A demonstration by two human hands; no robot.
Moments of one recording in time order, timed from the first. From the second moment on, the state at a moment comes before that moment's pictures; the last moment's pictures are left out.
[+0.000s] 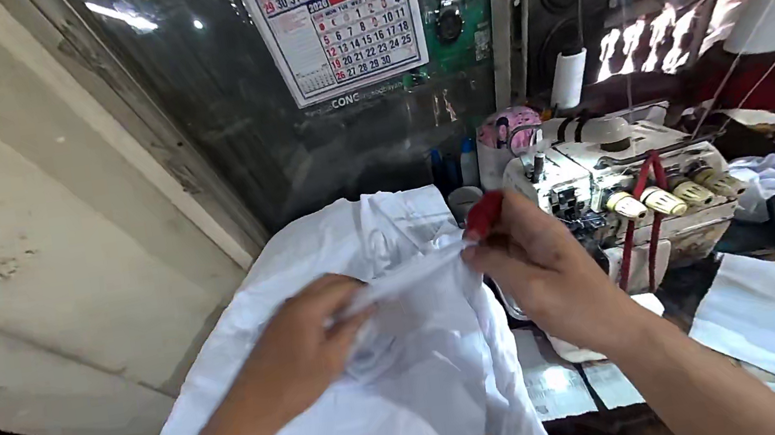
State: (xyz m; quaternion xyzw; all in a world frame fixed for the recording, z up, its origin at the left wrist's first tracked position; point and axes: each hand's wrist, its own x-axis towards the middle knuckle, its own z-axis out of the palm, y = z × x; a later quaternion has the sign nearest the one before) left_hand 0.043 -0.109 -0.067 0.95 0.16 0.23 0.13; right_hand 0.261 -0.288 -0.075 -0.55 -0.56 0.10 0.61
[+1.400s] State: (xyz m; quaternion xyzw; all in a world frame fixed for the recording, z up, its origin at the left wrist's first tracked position) left_hand 0.100 -0.152 -0.185 0.93 0.23 0.29 0.00; right_hand 0.259 -0.397 -0.218 -0.59 -0.34 0.42 0.60
